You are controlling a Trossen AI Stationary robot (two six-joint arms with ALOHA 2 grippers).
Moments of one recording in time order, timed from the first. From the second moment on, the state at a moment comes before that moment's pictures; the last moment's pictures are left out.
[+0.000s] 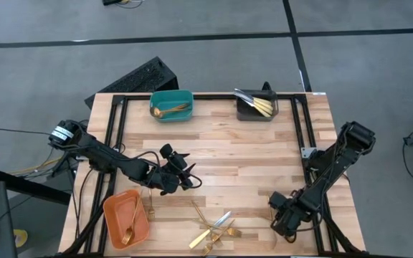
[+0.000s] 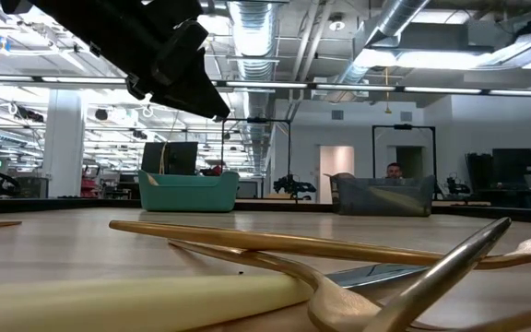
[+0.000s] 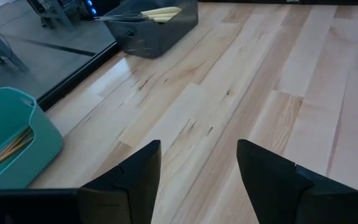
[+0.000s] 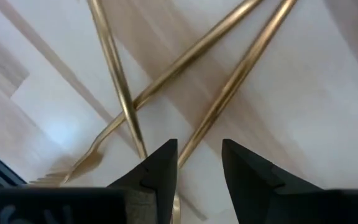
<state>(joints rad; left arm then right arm) -0.36 1.52 0.81 -0.06 -0.88 -0.46 0.90 1.54 0.84 -0.68 -0.03 1.61</state>
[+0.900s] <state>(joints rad) -0.36 1.52 0.81 -0.07 -0.84 -0.40 0.75 1.54 0.84 -0.88 0.40 1.53</state>
